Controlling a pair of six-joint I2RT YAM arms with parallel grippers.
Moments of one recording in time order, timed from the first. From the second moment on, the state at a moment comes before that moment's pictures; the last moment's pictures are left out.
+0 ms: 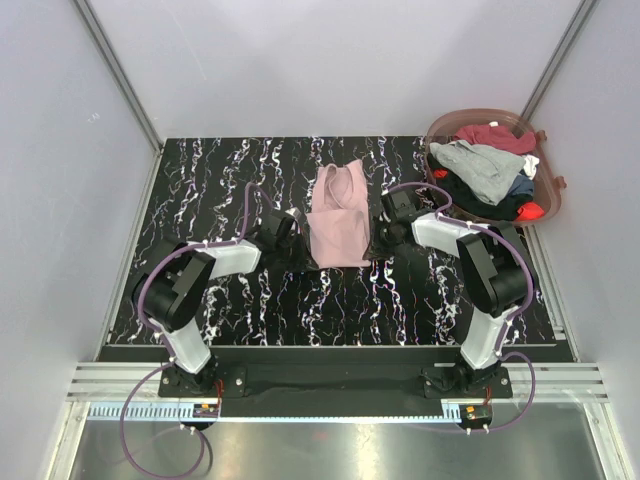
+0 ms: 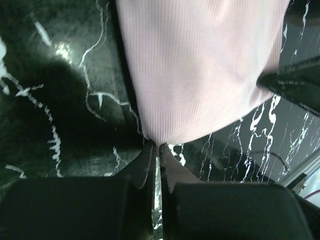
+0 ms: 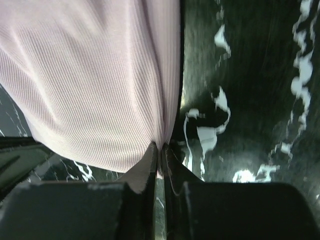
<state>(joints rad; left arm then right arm) -0.54 1.74 0.85 0.01 0.28 -0.74 0.41 1.85 1.09 -0.30 -0.23 0.59</state>
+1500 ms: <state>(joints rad) -0.51 1.71 0.95 -0.11 0.18 -0.60 0.49 1.82 1.14 -0.38 -0.05 0.55</state>
